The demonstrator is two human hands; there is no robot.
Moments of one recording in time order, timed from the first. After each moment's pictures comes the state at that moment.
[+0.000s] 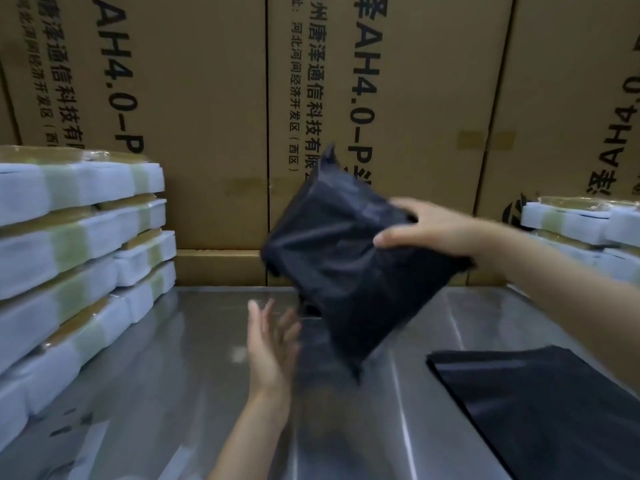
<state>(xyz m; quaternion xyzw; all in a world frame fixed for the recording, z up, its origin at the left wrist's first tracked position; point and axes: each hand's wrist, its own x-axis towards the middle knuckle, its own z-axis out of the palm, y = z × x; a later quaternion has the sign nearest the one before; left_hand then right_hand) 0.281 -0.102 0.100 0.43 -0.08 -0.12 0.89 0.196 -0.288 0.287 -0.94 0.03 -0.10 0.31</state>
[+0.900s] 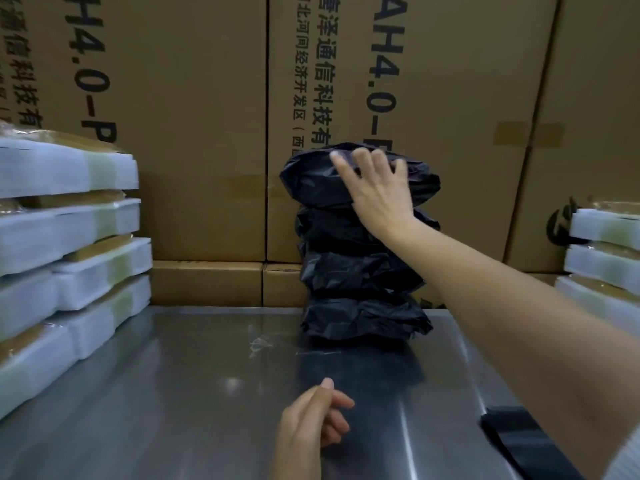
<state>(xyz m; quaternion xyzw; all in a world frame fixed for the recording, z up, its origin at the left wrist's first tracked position) 0.343 -0.146 0.048 0.60 -0.15 -0.13 0.77 0.436 -0.330 0.257 -0.85 0.08 -0.44 -0.28</state>
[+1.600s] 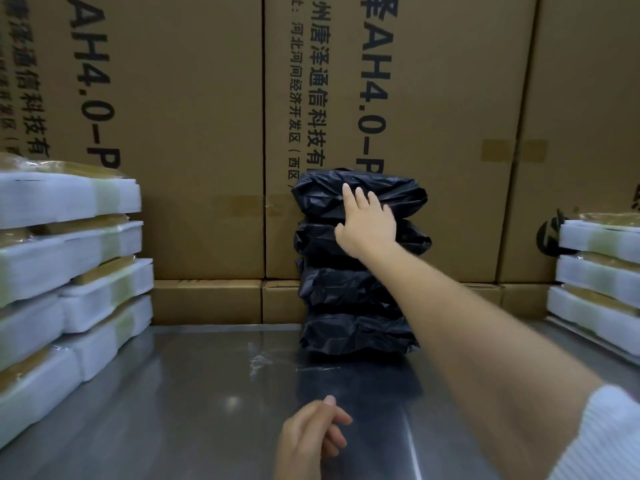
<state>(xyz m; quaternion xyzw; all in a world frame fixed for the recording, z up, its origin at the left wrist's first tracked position) 0.348 -0.150 0.043 0.63 -0.18 -0.12 0.75 0.444 -0.317 0.253 -0.94 0.17 -0.28 -0.04</state>
